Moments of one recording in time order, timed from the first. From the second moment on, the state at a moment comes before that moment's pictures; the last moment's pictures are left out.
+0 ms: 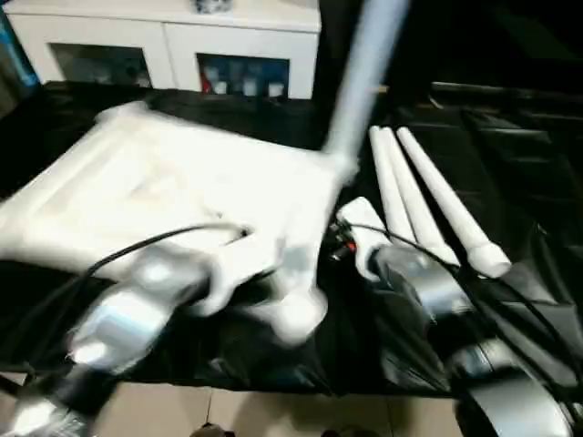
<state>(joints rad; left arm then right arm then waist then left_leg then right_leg) -0.45 0.46 -0.39 -0.09 0.08 0.68 -0.99 -0.66 -0.11 0.18 0.77 0.02 0.29 0.48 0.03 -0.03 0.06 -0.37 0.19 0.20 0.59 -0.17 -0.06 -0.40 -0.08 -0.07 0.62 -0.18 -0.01</state>
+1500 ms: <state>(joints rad) -0.50 0.41 -0.29 -0.10 -0.08 0.64 -0.93 -0.71 -0.25 -0.06 0.58 0.04 0.72 0.15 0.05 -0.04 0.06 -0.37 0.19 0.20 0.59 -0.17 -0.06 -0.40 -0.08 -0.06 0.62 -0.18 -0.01</state>
